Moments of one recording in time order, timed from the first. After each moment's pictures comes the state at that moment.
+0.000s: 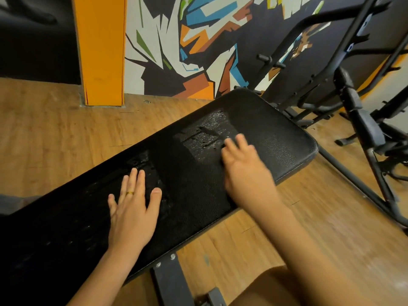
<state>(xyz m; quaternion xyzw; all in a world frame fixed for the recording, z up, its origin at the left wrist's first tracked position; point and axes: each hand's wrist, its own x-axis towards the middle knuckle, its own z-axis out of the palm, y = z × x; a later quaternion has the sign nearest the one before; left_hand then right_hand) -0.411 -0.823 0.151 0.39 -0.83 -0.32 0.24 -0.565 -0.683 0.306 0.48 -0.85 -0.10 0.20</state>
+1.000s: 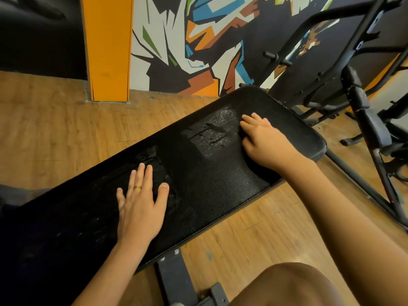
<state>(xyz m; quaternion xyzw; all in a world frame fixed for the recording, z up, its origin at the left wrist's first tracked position) -0.411 -0.823 0.151 0.39 -0.83 -0.32 0.25 -0.621 -0.701 0.360 0.49 -0.87 -0.07 0.08</state>
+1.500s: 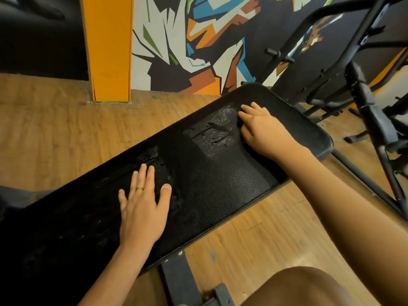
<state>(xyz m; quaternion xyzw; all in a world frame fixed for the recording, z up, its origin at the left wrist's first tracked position) -0.410 -0.822 0.155 0.39 -0.83 -0.32 0.24 -0.655 -0.721 0.350 0.51 -0.84 -0.08 0.14</state>
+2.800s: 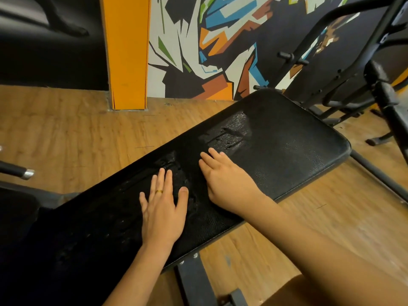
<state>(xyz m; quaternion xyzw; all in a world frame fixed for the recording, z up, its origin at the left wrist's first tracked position) -0.410 -0.820 0.157 0.40 -0.82 -0.32 0.24 -0.538 -0.737 0.274 0.62 -0.77 -0.12 0.10</state>
